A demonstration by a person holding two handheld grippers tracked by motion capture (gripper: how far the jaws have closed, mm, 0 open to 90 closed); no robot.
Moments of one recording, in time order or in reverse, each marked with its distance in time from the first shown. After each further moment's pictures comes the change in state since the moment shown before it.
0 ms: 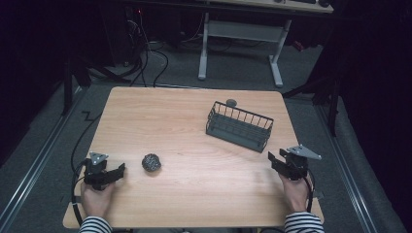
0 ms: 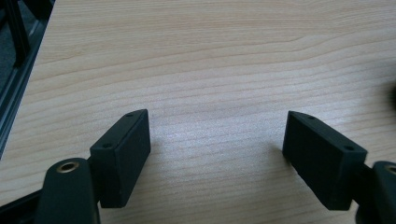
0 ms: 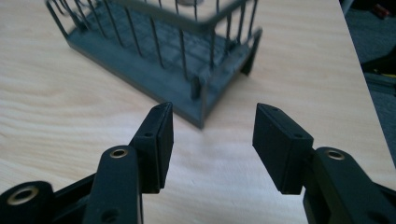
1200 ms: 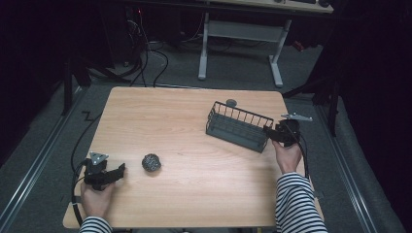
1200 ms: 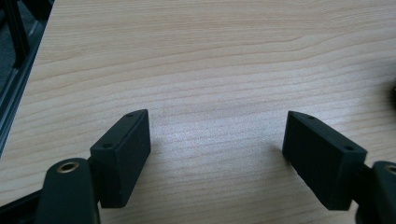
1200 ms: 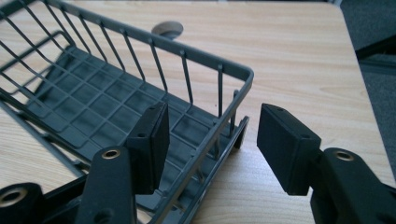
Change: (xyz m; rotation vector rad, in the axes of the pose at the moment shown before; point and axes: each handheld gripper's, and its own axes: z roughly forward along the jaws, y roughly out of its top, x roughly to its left) left arm 0.000 0.000 0.000 0.000 0.003 0.001; right arm -0.022 0.075 0.068 0.092 -0.022 0.106
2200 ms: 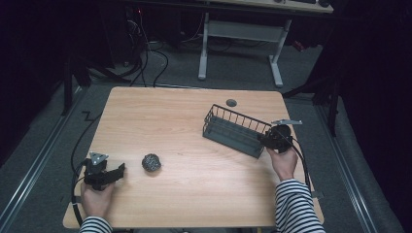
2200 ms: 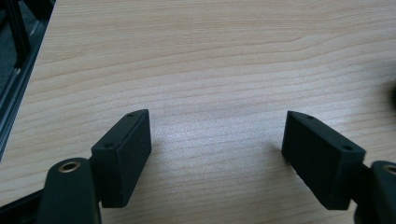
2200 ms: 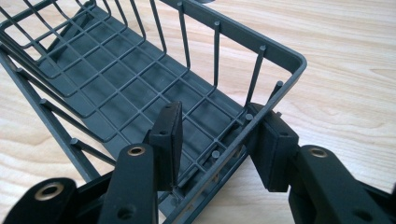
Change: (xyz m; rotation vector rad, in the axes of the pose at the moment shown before) left arm 0.000 0.000 0.000 -0.001 0.002 -0.003; right arm 0.024 -0.014 -0.001 0.086 0.064 -0.098
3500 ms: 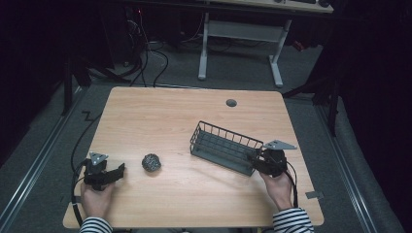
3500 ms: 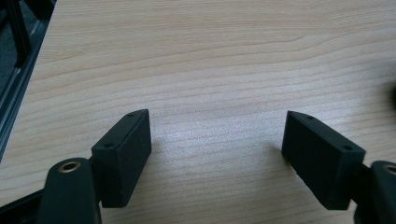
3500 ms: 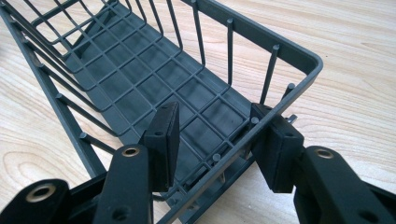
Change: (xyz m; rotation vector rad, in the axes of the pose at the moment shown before) left arm 0.000 0.000 0.000 0.000 0.003 -0.001; right arm 0.055 -0.050 -0.042 -0.065 0.101 -0.109
